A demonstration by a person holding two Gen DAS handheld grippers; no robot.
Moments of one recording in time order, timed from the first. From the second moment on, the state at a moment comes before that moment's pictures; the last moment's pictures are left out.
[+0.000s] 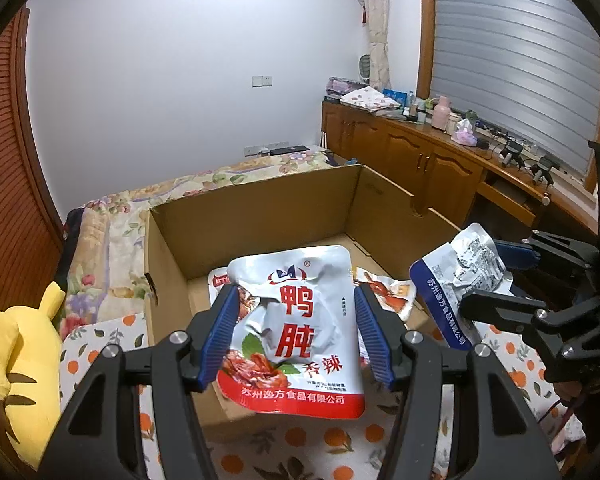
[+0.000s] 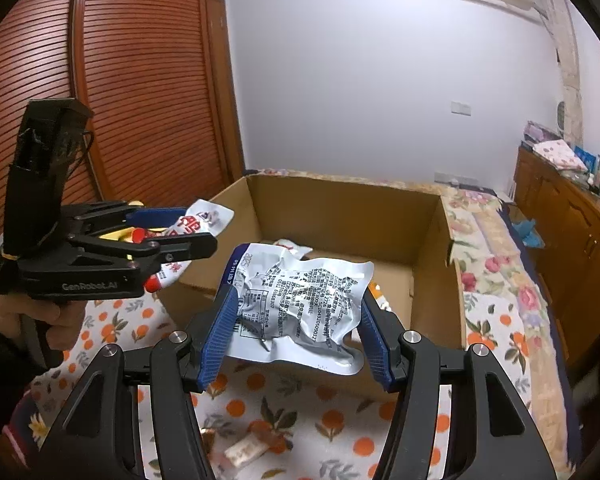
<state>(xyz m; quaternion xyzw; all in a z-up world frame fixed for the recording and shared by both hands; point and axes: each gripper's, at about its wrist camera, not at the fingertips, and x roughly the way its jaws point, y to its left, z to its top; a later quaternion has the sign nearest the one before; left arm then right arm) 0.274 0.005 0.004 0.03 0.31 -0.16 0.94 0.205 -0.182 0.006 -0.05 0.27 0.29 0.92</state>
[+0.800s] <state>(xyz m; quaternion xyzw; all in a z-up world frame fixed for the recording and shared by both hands) 0.309 0.003 -0.008 0.03 0.32 -0.14 0.94 0.277 -0.153 -0.023 -0.04 0.32 0.30 0.90</state>
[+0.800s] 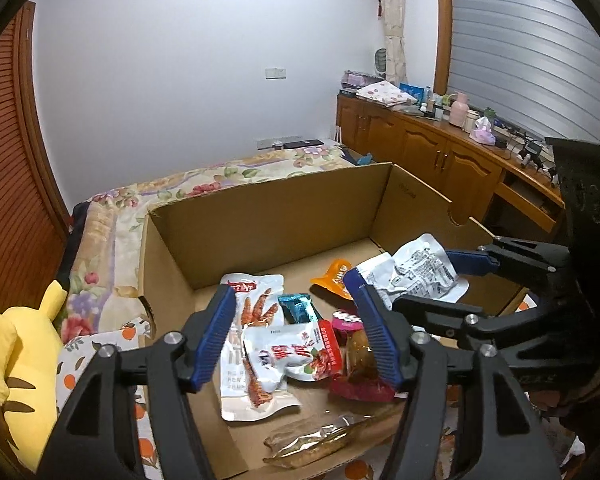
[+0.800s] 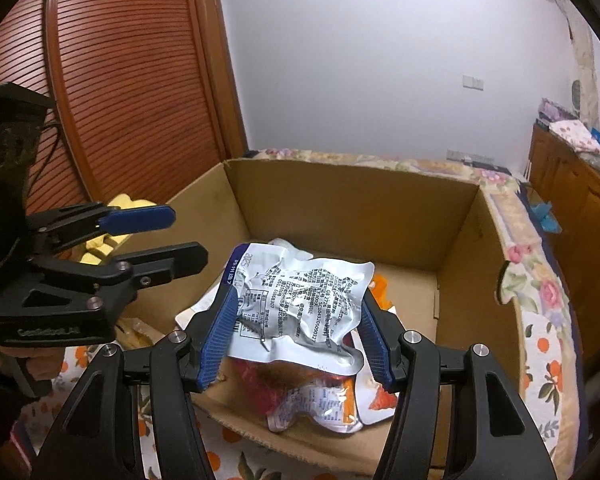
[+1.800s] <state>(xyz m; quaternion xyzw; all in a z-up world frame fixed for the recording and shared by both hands) 0.292 0.014 0.000 0.00 0.30 -0.14 0.94 0.278 -0.152 -0.023 -0.05 0.32 0.27 0.91</state>
